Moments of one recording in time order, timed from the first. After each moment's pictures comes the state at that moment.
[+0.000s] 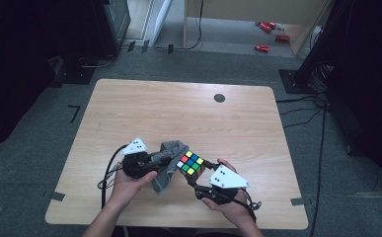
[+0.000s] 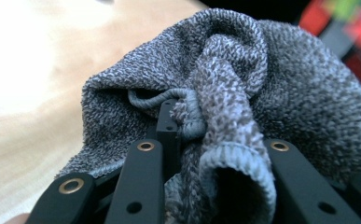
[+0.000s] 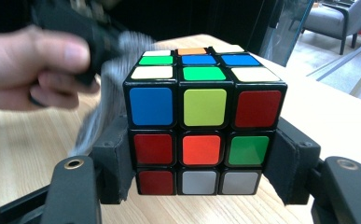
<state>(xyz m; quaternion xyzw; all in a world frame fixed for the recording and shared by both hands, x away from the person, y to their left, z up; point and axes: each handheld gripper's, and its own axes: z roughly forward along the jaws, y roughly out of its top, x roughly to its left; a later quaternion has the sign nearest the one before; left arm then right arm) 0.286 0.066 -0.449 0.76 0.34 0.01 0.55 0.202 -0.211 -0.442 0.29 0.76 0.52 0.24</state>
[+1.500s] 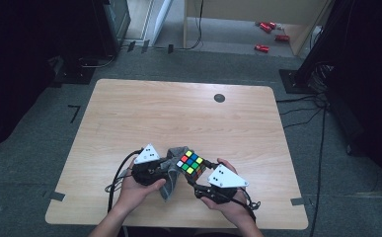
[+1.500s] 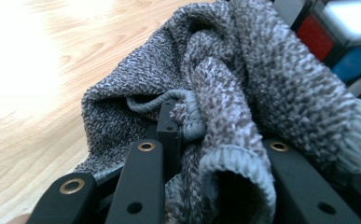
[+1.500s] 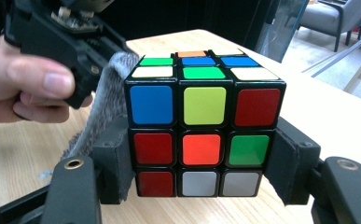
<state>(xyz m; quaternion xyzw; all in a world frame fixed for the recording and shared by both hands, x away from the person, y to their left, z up) 0.272 0.035 -0.457 0.81 0.31 0.05 0.49 0.203 -0.211 -0.441 0.30 0.76 0.52 0.25</state>
